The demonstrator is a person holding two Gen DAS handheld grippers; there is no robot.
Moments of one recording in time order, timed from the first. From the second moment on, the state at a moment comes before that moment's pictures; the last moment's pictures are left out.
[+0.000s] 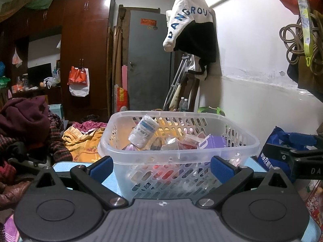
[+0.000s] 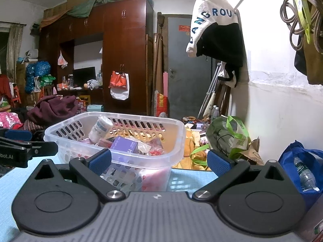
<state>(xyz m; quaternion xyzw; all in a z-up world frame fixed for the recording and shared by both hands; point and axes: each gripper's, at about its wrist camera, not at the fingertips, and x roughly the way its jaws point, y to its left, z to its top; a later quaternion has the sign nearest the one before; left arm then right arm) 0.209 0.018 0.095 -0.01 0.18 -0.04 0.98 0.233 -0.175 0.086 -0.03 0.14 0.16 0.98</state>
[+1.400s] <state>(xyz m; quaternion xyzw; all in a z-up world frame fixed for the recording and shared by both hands) 0.211 0.010 0.088 -0.02 0.19 -0.05 0.98 0.233 -0.176 0.082 -0.03 0.14 0.16 0.98</state>
